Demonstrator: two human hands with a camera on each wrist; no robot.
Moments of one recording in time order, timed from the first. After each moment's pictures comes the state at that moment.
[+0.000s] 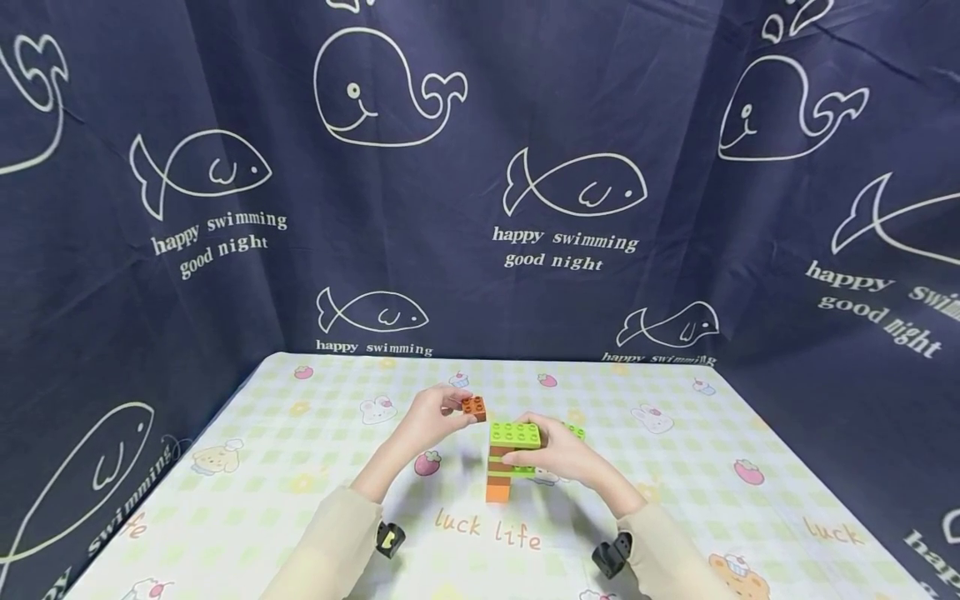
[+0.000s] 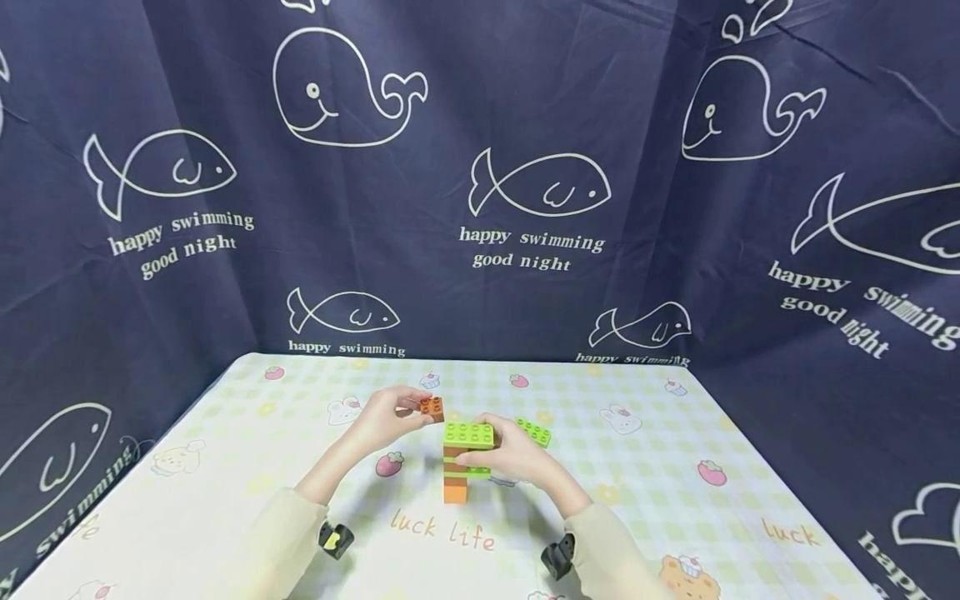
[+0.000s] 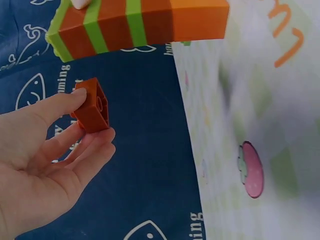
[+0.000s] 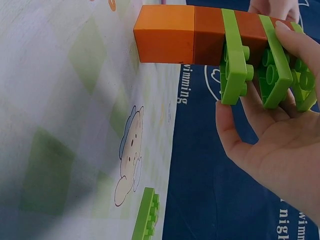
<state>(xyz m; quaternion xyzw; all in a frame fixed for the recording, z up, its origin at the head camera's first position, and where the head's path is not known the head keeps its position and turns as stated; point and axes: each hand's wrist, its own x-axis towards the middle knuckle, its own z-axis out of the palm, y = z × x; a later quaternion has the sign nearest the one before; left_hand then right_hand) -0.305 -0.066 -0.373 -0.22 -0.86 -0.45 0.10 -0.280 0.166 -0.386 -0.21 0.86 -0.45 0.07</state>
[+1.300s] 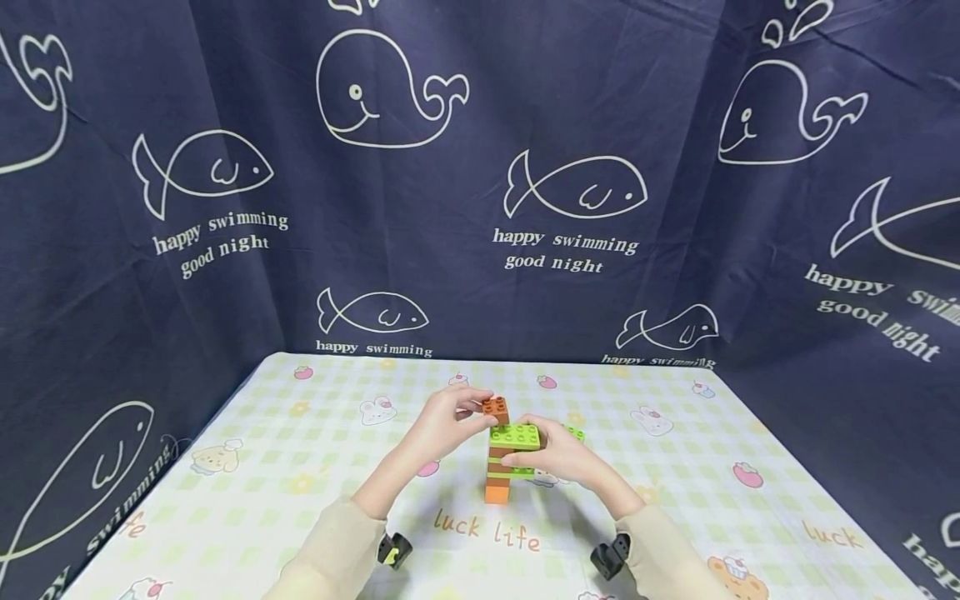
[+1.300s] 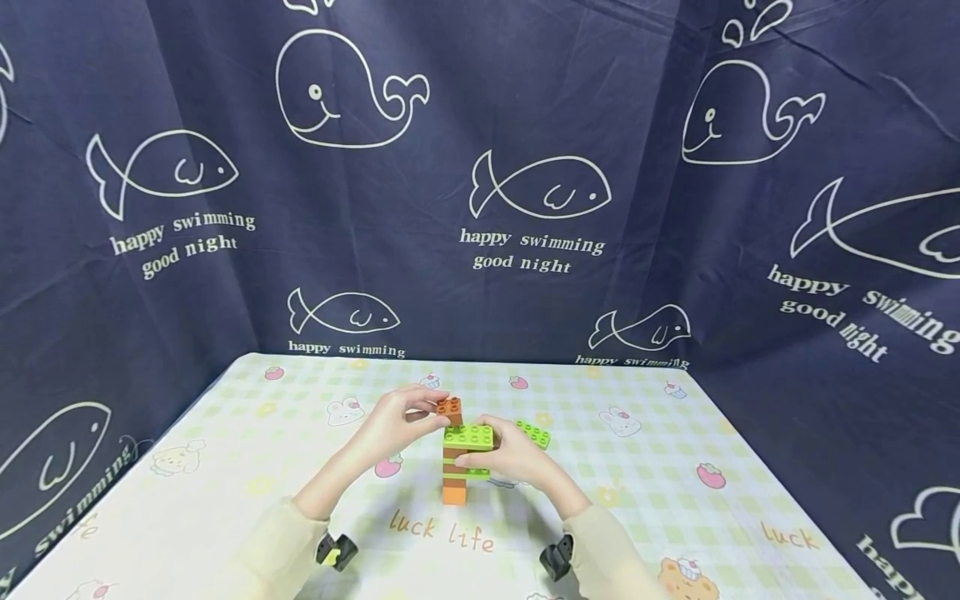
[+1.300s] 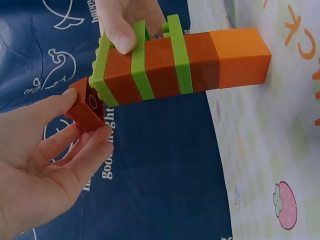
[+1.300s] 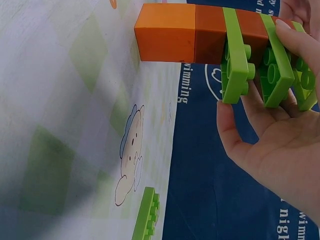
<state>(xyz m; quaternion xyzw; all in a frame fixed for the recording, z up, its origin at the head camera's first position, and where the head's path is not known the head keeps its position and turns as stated) -0.276 -0.048 -0.352 -0.28 -0.82 -0.48 0.10 -0.261 0.160 -0.360 -0.22 0.85 -0.47 0.08</state>
